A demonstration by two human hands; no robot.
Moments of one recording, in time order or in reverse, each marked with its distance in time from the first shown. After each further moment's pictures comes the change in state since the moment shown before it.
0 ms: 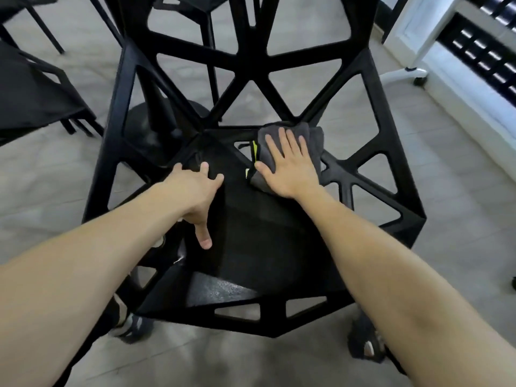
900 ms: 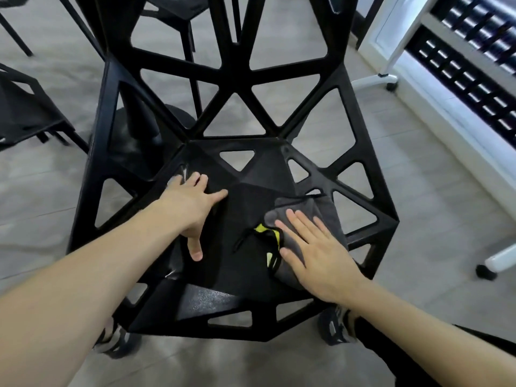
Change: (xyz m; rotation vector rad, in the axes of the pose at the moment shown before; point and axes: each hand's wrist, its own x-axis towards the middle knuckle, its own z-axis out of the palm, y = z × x) left_hand 0.004 0.008 -0.001 0.001 0.041 0.069; right_hand -0.196 0.027 -0.015 0.035 -0.074 -0.164
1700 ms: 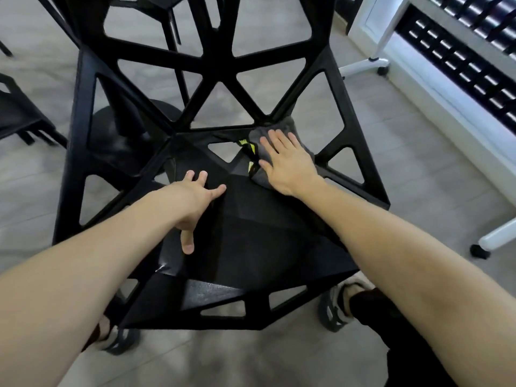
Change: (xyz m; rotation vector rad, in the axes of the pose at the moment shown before) left_hand 0.010 0.015 -0.007 -0.041 -0.112 0.058; right_hand 0.170 0.044 -0.024 -0.230 0.020 0.132
